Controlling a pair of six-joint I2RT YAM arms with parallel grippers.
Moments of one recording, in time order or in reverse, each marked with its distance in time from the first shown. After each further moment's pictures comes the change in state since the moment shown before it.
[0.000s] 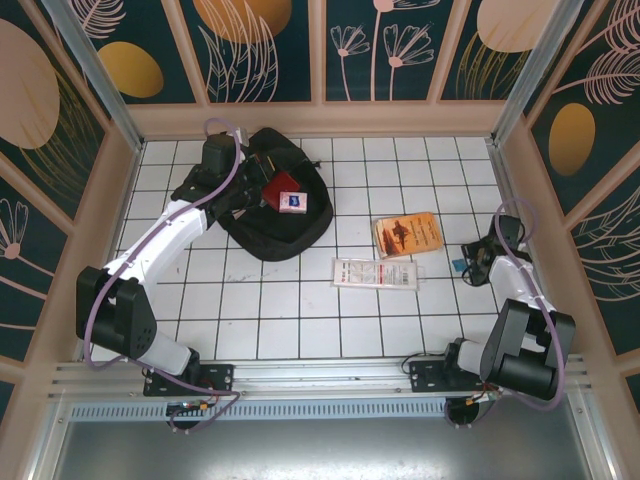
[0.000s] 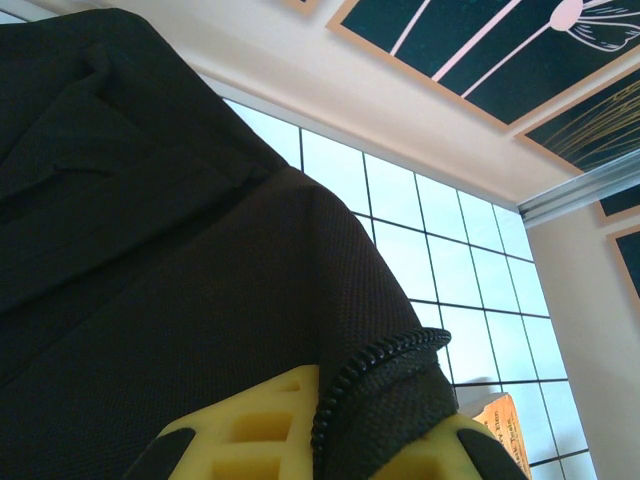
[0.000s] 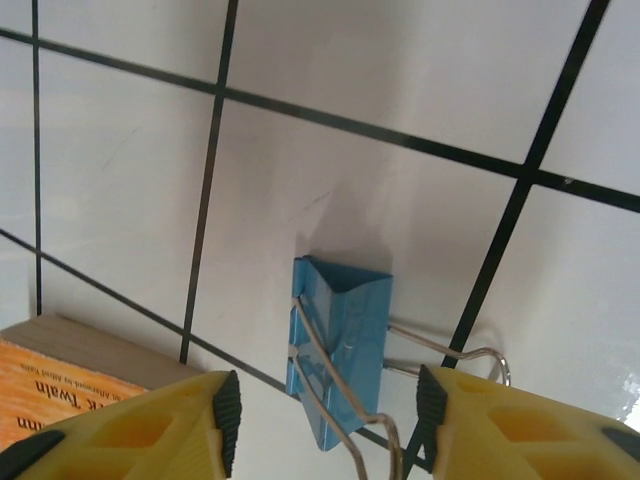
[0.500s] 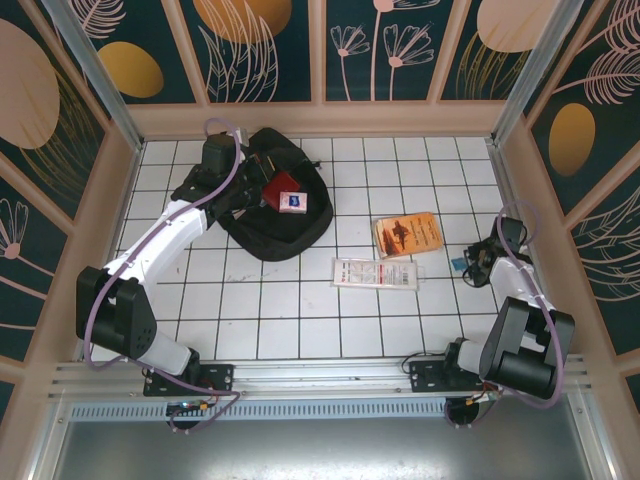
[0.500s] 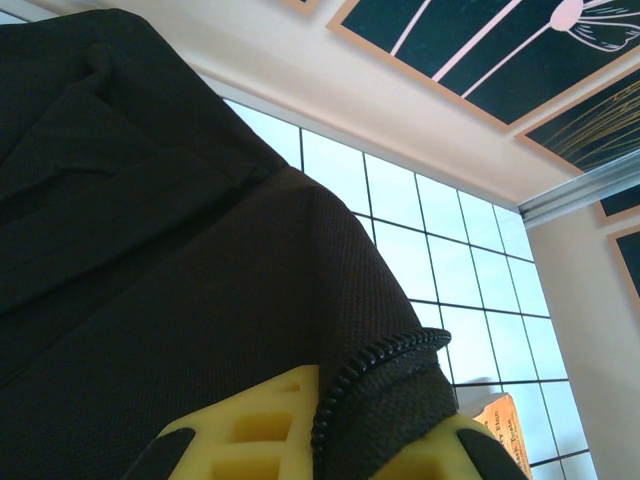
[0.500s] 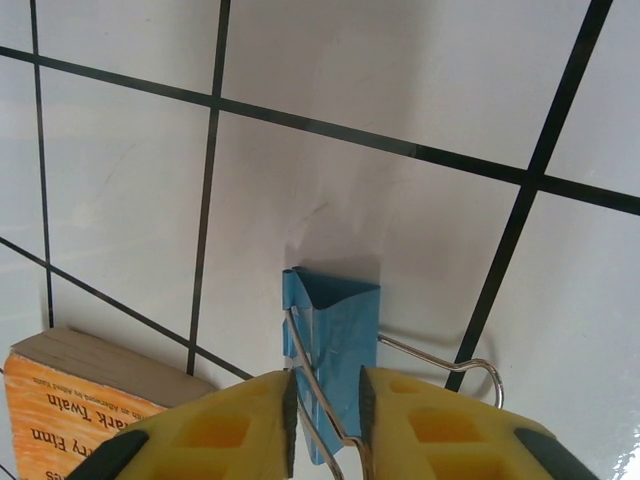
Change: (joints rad) left arm 0.000 0.000 0.000 0.000 -0.001 0.000; right arm -0.018 0.005 -0.023 0.040 -0.028 0.019
